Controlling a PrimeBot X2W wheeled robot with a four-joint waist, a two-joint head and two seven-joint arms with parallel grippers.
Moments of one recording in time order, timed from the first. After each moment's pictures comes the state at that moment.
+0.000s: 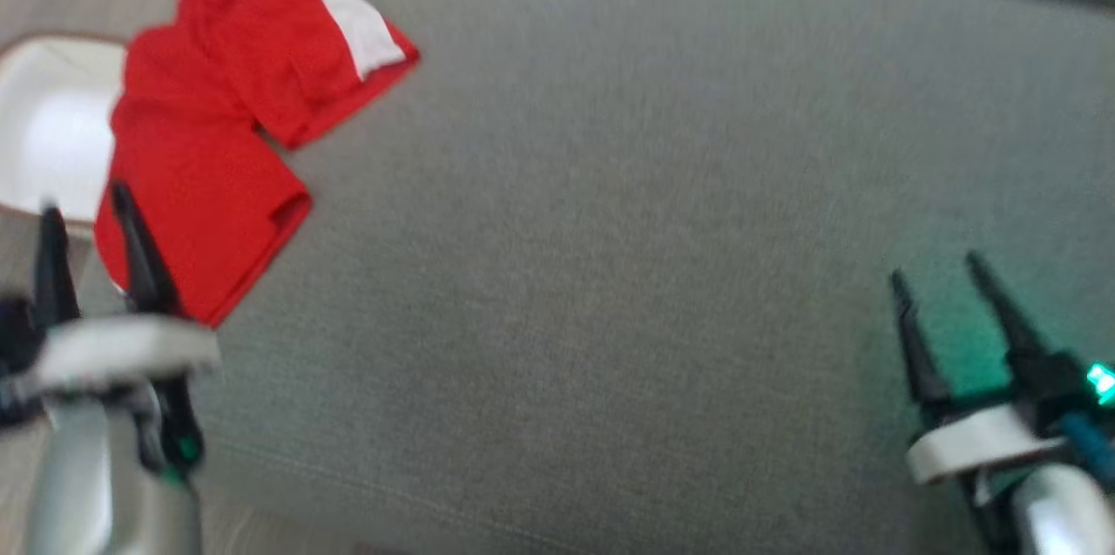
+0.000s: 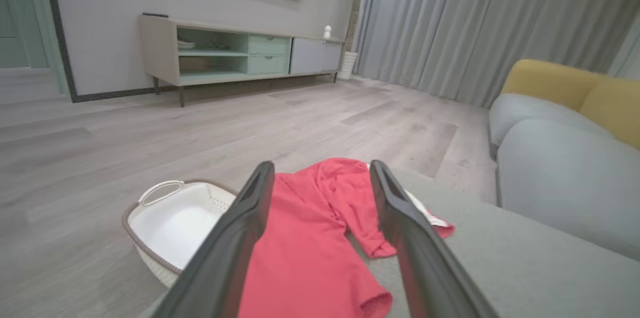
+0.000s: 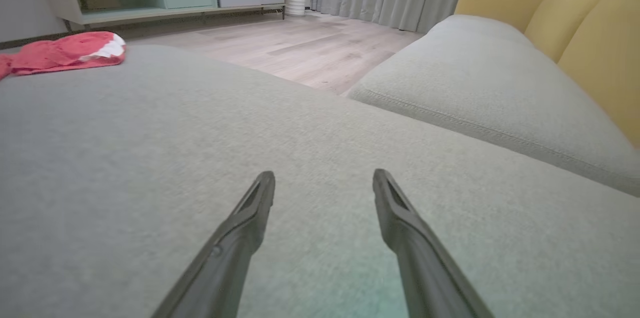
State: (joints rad) left arm -0.27 0.10 0.19 0.29 -0.34 -0.07 -0.16; right arm 0.00 -0.16 0.00 0.19 -0.07 0.13 -0.24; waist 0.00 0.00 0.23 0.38
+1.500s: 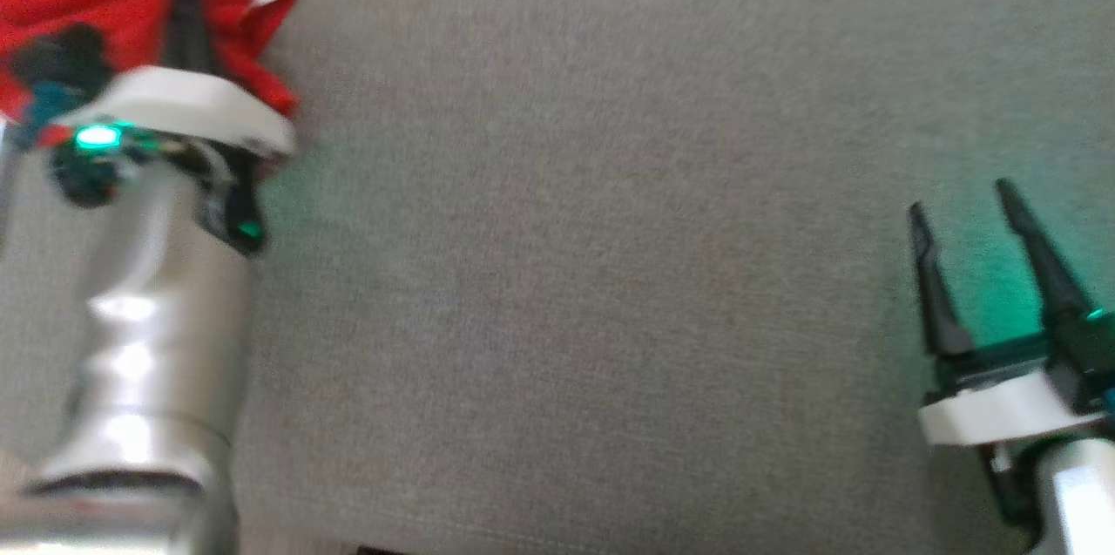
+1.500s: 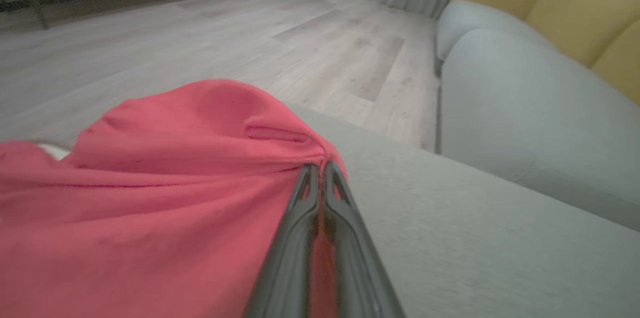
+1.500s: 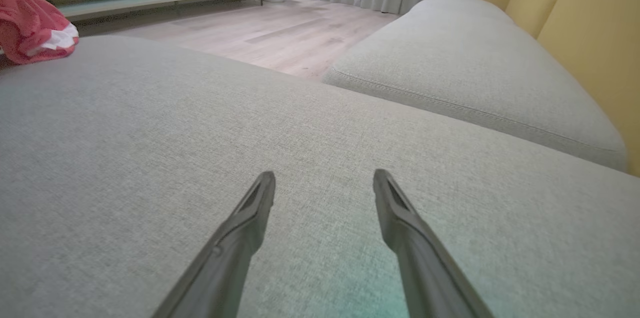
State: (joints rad) left arm -0.94 0.11 -0.03 1.03 -0.46 -0.13 -0.18; right arm -0.01 -0.20 0.00 -0.08 -0.04 0.13 -0.14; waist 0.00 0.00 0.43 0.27
